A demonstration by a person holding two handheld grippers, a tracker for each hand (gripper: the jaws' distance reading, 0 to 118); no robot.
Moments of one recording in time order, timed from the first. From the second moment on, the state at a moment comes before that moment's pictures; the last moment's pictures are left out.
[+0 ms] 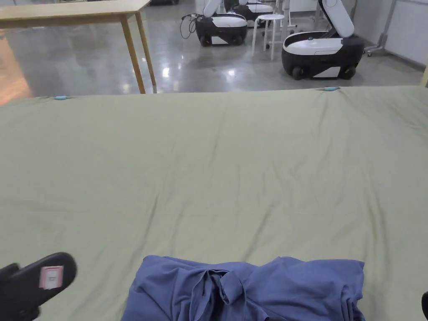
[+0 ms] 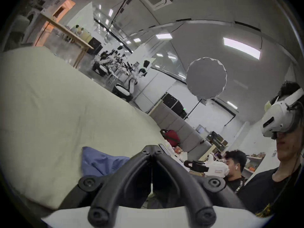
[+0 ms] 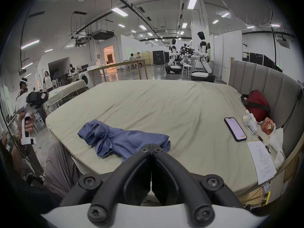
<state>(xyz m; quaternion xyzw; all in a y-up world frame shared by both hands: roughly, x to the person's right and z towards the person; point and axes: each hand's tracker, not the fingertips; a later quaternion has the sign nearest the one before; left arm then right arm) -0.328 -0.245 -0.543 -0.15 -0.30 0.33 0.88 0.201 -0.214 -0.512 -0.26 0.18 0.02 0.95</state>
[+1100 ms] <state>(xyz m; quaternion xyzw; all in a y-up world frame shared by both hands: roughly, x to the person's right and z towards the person) -0.257 -0.315 -0.611 -0.23 -0.36 0.39 0.81 0.206 -0.217 -0.502 -0.26 0.18 0.01 0.95</state>
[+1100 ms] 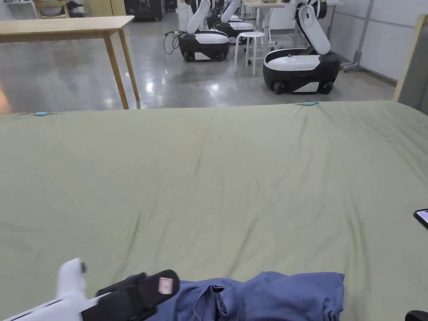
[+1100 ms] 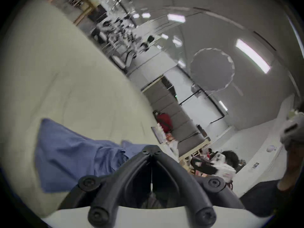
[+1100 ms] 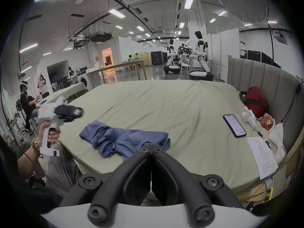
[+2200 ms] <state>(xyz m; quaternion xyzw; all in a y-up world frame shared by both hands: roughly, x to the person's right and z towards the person) -0.296 -0.414 -0.670 -0.33 -0.30 0.38 0.81 0.201 -0.210 -0.491 -0.27 0.18 0.01 0.95</state>
